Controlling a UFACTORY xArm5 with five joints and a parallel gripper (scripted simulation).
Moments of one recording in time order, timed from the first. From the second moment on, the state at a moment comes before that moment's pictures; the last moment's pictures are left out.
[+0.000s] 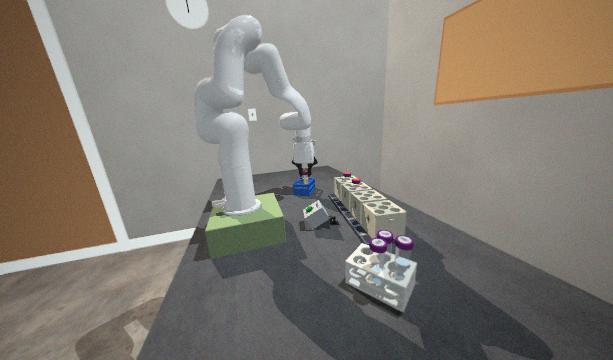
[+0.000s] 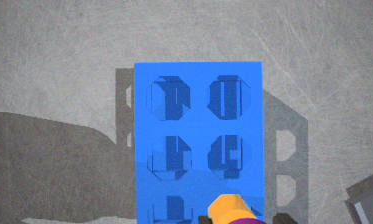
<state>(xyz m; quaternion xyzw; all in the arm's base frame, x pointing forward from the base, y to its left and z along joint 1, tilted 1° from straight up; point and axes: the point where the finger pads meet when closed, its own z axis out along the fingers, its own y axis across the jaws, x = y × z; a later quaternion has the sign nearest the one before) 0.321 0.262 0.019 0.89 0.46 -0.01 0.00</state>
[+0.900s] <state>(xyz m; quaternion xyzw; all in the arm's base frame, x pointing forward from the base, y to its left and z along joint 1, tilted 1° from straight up) 0.321 0.262 0.031 0.89 0.46 -0.01 0.00</state>
